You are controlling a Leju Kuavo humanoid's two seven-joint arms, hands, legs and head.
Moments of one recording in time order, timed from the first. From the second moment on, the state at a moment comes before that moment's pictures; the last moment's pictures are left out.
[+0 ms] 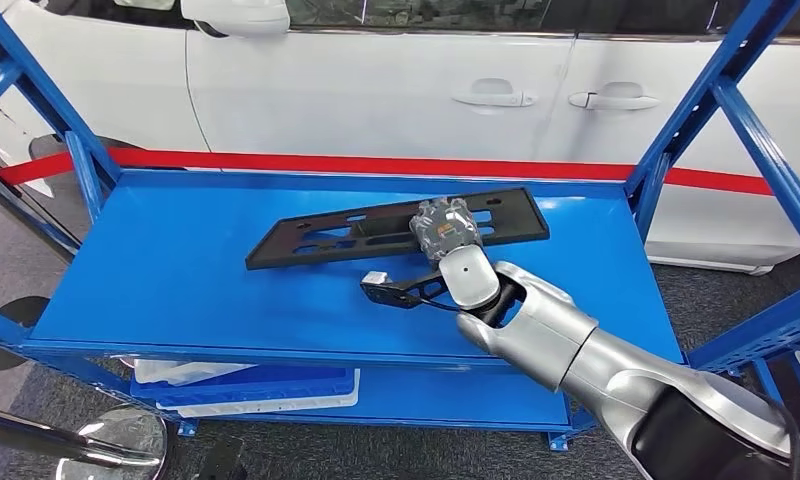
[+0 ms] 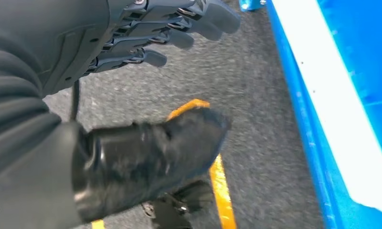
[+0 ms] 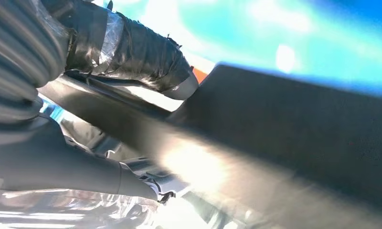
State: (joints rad) left arm -0.13 0.06 -0.95 -0.29 0.79 0.37 -0.38; right arm -0.96 -0.10 1.12 -1.01 0.93 0.20 0.61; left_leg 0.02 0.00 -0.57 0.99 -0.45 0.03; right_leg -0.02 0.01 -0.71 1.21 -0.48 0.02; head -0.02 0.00
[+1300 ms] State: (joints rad) left arm -0.10 0.03 -0.94 -0.29 0.83 0.60 -0.26; right arm -0.86 -0.09 0.94 -1.54 1.33 -0.17 0.53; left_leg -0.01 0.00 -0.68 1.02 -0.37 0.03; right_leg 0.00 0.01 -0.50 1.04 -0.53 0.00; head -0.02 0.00
